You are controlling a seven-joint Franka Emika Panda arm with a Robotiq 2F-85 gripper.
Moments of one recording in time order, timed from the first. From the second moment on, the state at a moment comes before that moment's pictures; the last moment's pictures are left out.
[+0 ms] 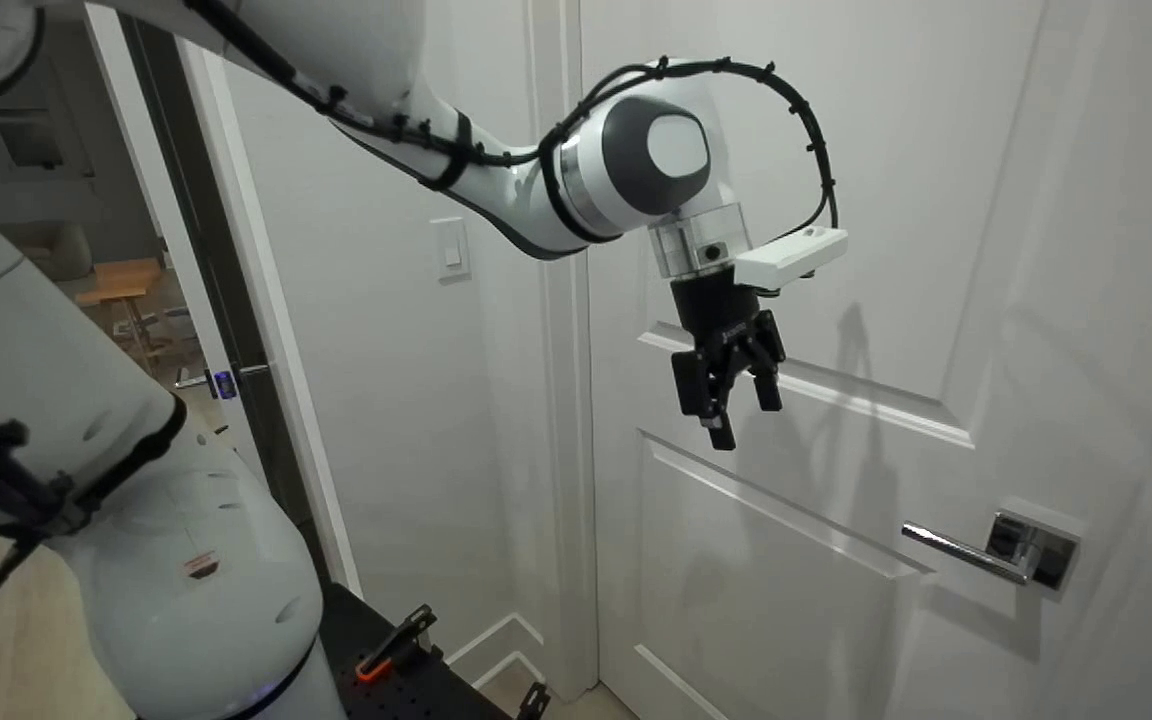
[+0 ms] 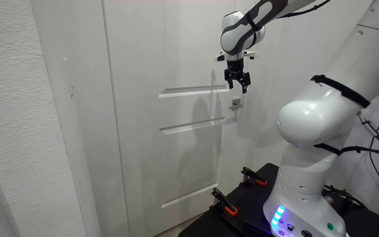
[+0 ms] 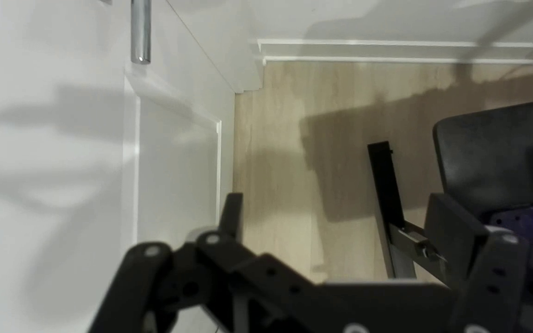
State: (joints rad) arm -0.17 -0.35 -0.26 -2.40 -0.50 2.15 -1.54
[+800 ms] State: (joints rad) arm -0.30 -0.12 -0.32 -2.40 -0.63 2.53 -1.48
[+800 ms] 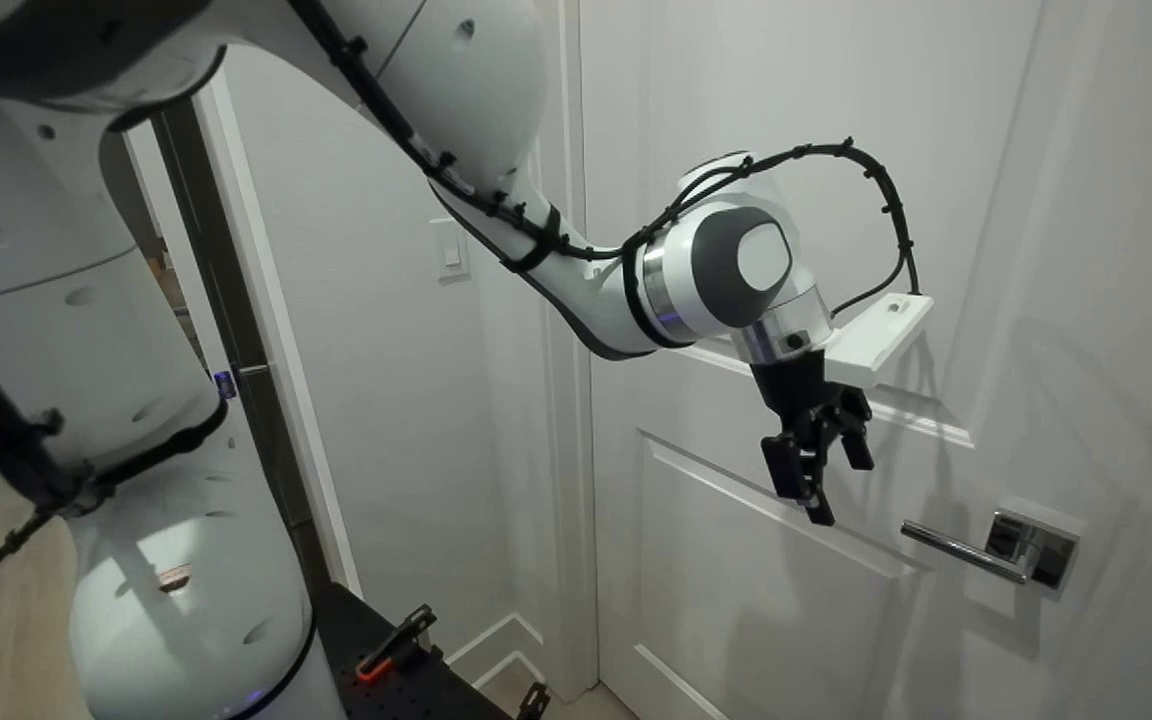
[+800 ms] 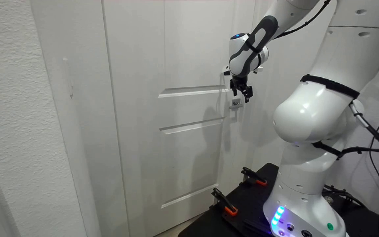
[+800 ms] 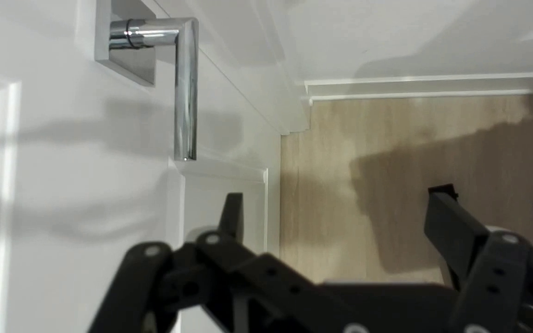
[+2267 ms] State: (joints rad) arm -0.37 0.11 -0.40 -2.36 -1.03 2.93 -1.00
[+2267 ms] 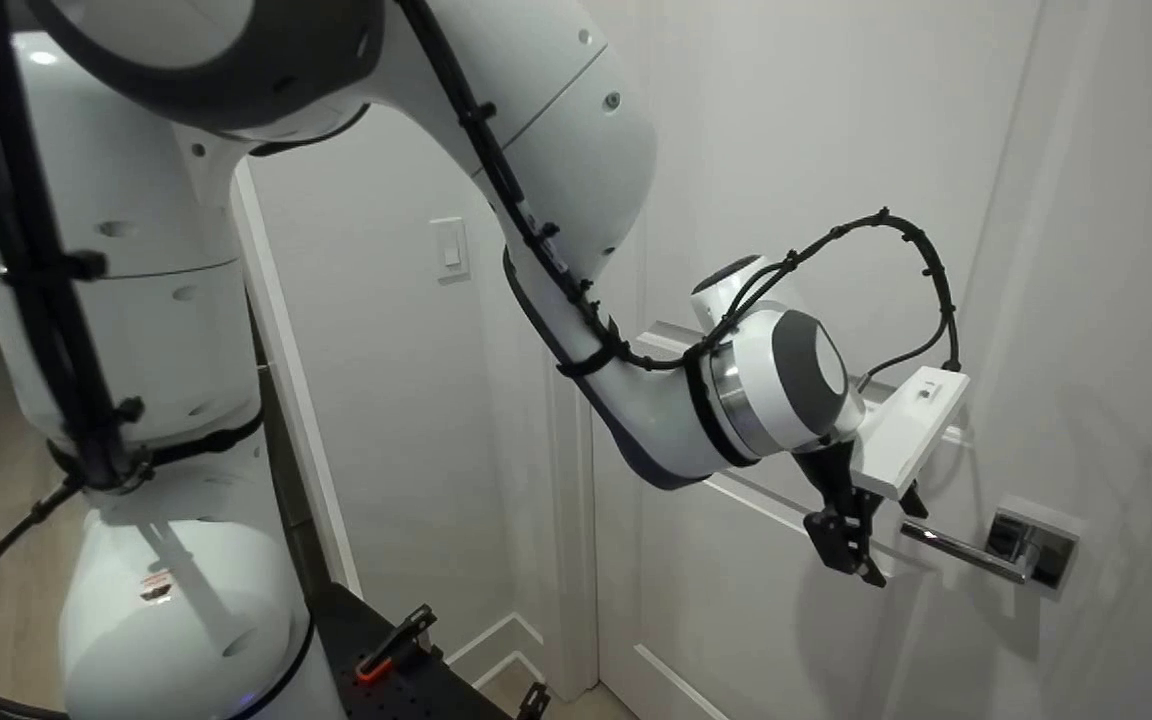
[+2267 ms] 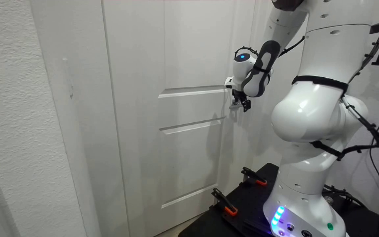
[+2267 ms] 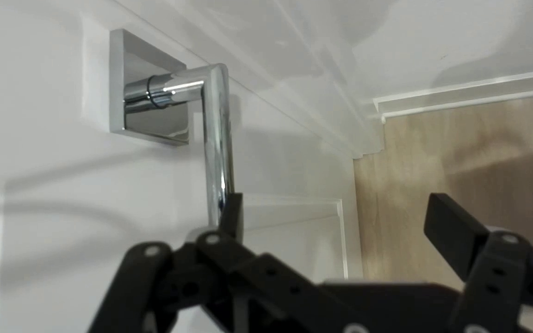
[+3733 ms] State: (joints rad) arm -0.36 0.36 -0.43 -2.16 -1.34 3.03 -0.58
